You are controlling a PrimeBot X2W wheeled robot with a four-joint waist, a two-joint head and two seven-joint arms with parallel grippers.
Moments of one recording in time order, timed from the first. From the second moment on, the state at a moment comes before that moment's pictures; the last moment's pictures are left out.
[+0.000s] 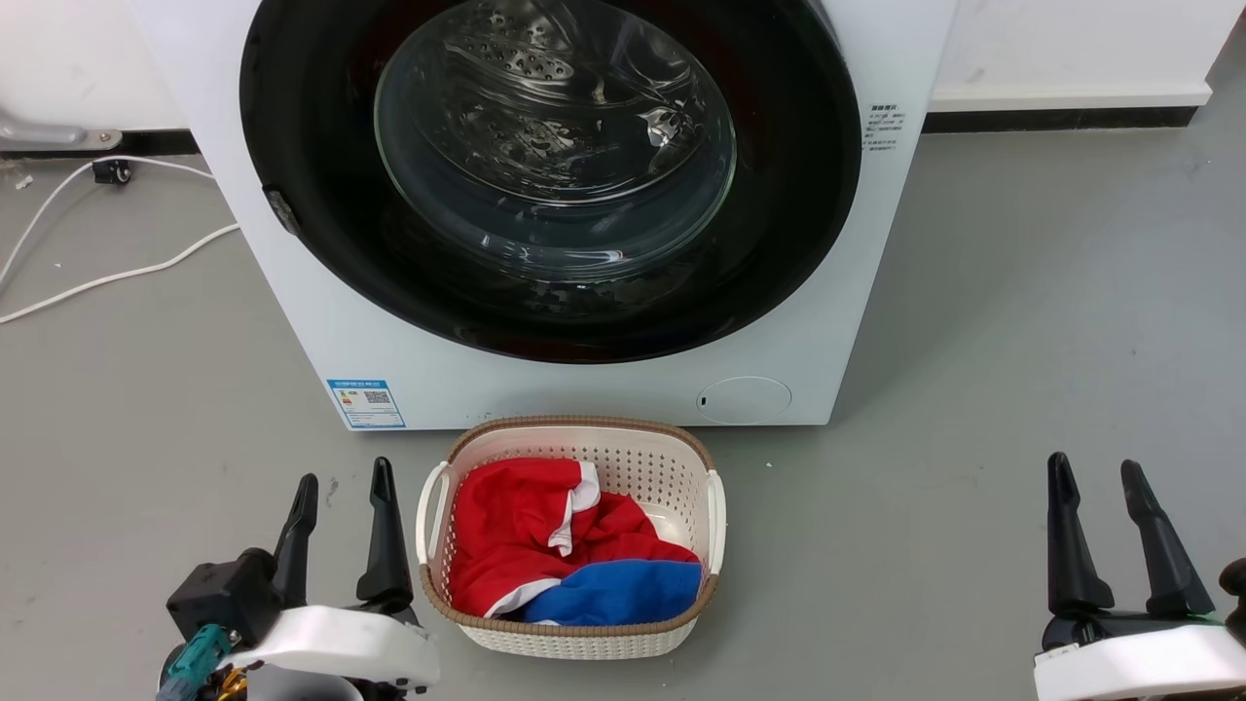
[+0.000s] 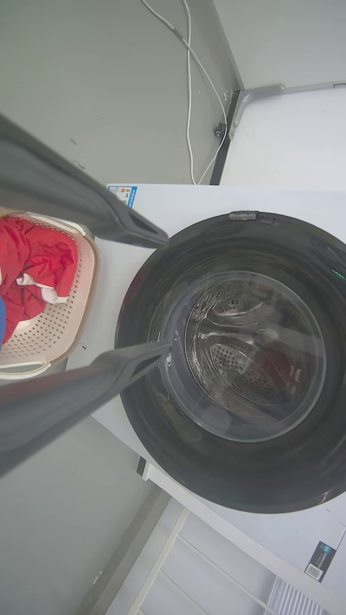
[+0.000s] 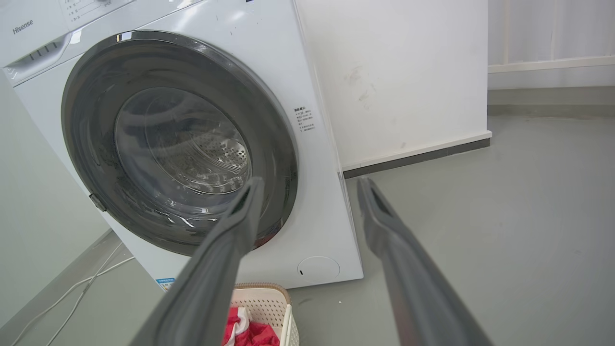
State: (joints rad) left arm 0.02 0.11 -0.09 0.02 -0.43 0.10 -0.17; right arm 0.08 -0.05 -0.10 -0.04 0.32 0.13 -0.17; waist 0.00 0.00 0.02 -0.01
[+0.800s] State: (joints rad) left arm 0.05 0.07 -0.05 0.03 -0.23 0.03 -0.22; right arm 0.12 -0.05 -0.10 -0.08 0.19 0.13 -0.22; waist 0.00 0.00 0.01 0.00
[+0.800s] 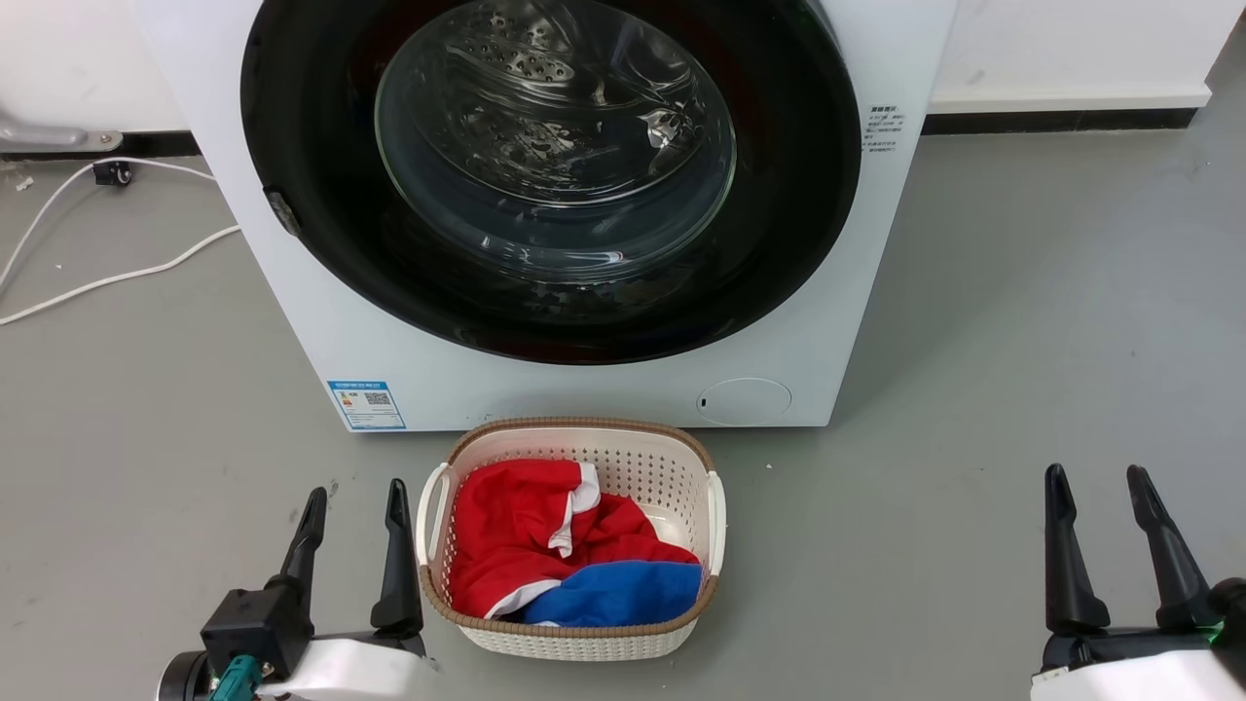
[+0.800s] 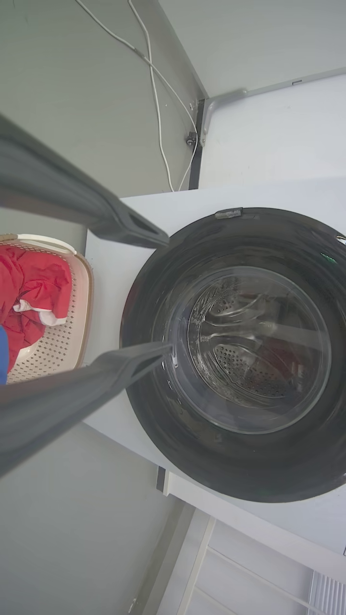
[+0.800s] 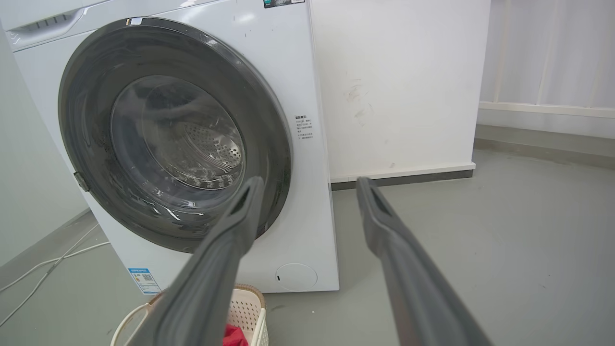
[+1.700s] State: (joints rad) left arm 0.07 0.05 -0.01 0.07 -0.12 -0.01 -0.26; right arm 0.15 -0.05 -0.08 -0.09 0.11 0.13 -0.26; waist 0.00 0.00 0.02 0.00
